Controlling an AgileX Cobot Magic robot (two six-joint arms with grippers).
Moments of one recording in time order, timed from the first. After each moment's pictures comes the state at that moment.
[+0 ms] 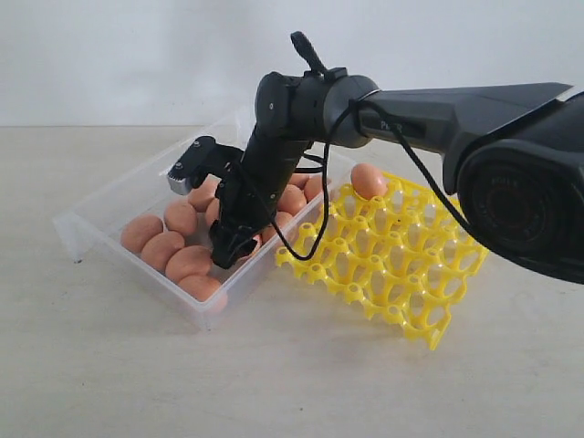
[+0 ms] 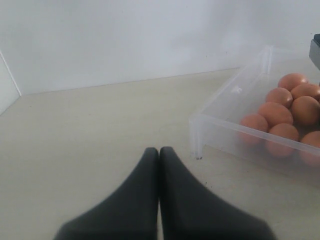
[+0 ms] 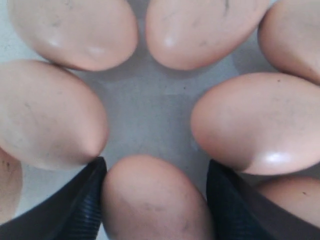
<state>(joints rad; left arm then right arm) 0.13 0.00 0.00 -0.19 0.27 0.32 0.63 2.43 -2.01 0.37 0.94 -0.84</state>
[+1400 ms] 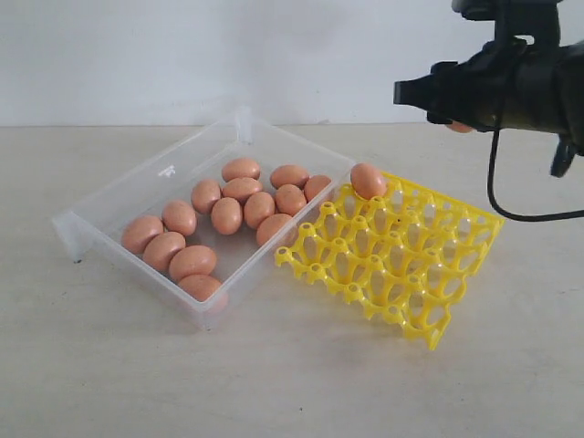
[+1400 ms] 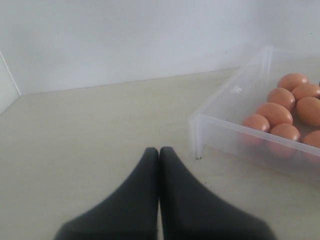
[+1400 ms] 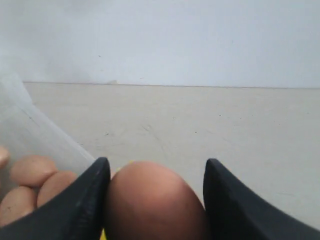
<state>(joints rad) 0.13 0.00 0.00 -0.19 0.27 0.32 0.39 1.55 -0.94 1.36 -0.24 -1.15</state>
